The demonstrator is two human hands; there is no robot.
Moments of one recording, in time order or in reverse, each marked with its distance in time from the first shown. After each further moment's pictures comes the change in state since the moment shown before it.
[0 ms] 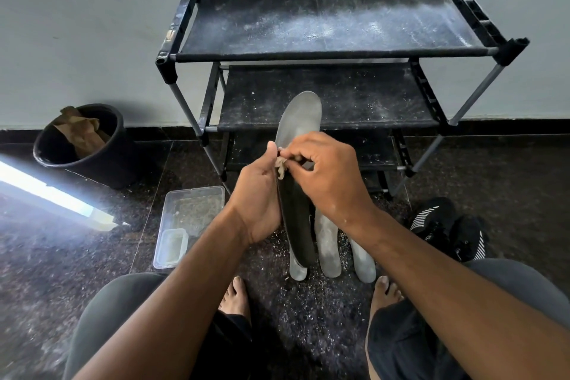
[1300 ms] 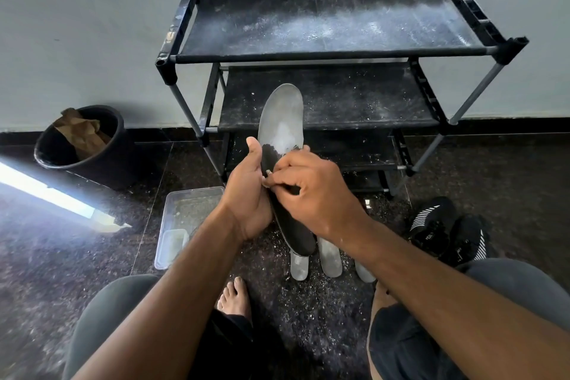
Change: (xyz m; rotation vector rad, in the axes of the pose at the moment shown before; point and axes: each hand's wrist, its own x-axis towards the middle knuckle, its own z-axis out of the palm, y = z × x) left_hand 0.009 0.004 -0.016 -0.041 0.037 0.058; right_hand -0.016 -0.009 0.009 -0.021 -0.151 -0.115
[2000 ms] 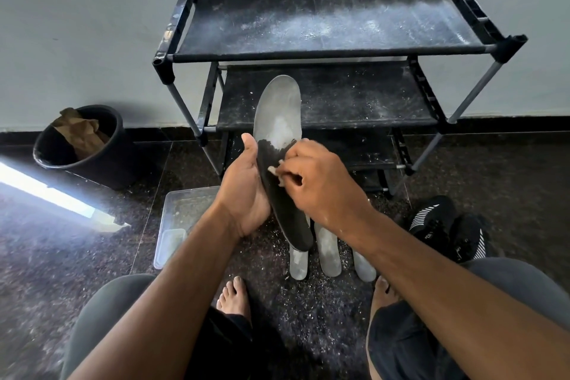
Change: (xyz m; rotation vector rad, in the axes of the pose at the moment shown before) left_hand 0.000 0.003 0.002 -0.030 -0.019 0.065; right_hand 0.006 0.007 -0.010 -0.136 -0.086 0.047
